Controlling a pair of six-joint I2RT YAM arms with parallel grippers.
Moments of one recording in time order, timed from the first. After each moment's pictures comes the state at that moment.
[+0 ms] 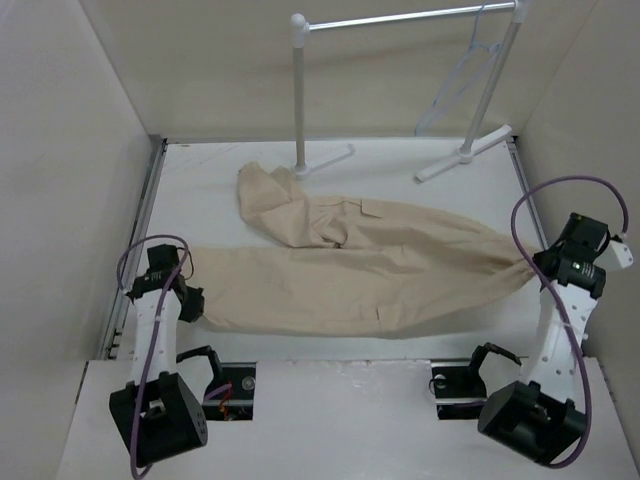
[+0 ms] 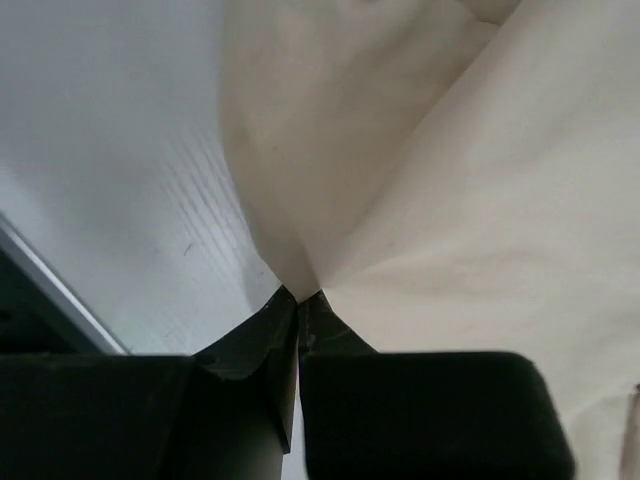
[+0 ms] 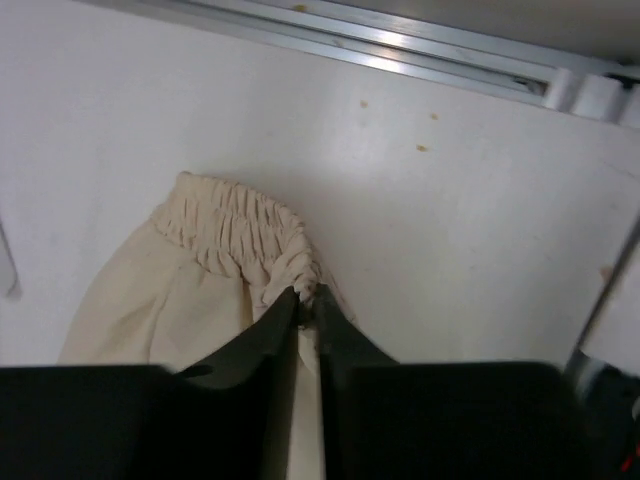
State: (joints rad) left arm 0.29 0.94 0.57 -0.93 -0.15 -1.00; right arm -0.51 0.91 0.93 -0.82 0.26 0.76
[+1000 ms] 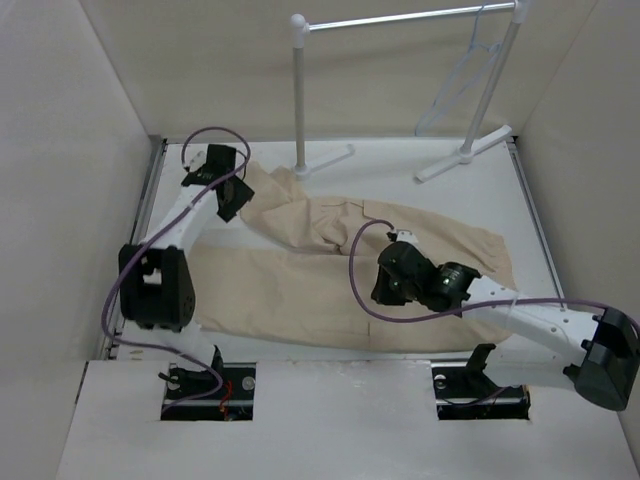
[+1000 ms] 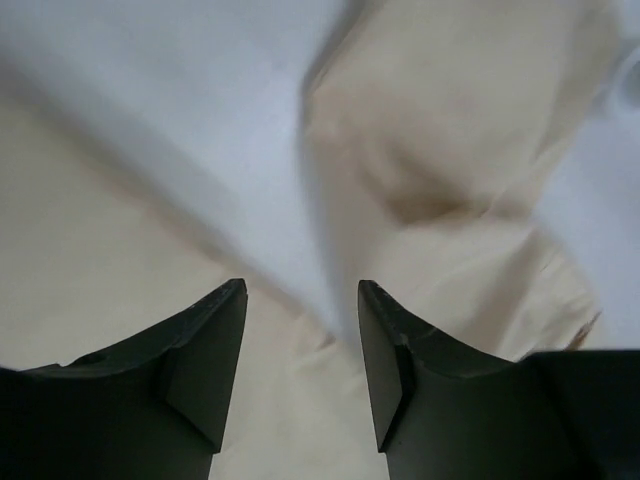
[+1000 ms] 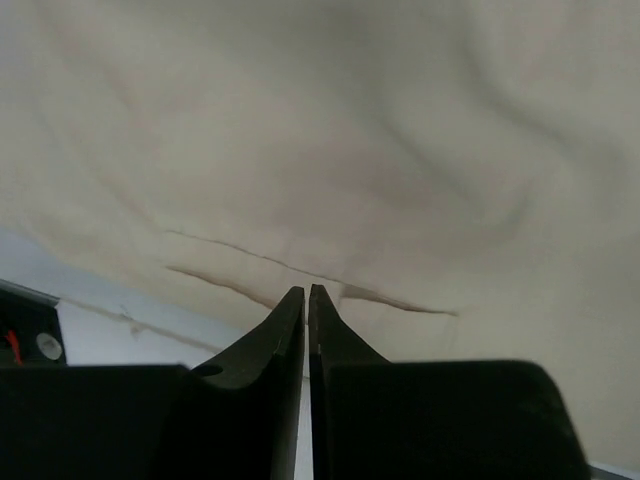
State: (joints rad) left arm -0.15 1.55 1.22 -0.67 -0.20 -0.93; right arm 0.90 1.15 0.83 -0.61 0.19 0.83
